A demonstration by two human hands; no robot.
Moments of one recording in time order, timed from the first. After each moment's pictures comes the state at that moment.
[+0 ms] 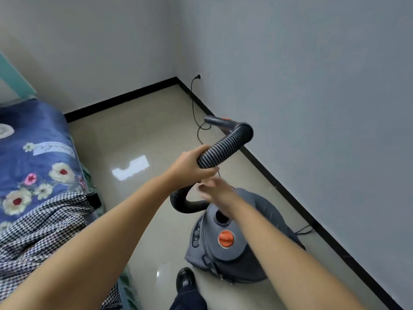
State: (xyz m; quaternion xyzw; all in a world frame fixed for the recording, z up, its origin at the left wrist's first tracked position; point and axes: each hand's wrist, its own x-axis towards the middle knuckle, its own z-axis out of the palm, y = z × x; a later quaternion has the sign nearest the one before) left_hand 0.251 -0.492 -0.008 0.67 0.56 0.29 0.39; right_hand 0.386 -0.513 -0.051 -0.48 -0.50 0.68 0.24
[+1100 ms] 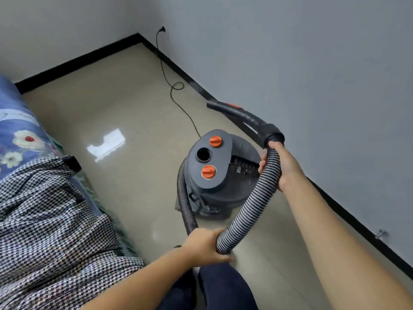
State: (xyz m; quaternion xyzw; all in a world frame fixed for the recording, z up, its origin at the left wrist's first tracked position) left_hand 0.332 -0.783 -0.150 0.78 0.44 -0.02 0.44; right_hand 0.545 -0.650 -0.041 -0.60 -0.04 0.64 0.48
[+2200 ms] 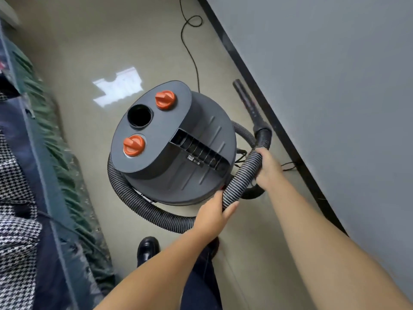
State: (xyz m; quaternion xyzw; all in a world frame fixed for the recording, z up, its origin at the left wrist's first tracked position) left_hand 0.610 -0.676 -0.328 0.47 0.70 0.12 0.52; right_hand 0.727 -0.521 -0.326 -0.69 -0.07 0.66 0.30
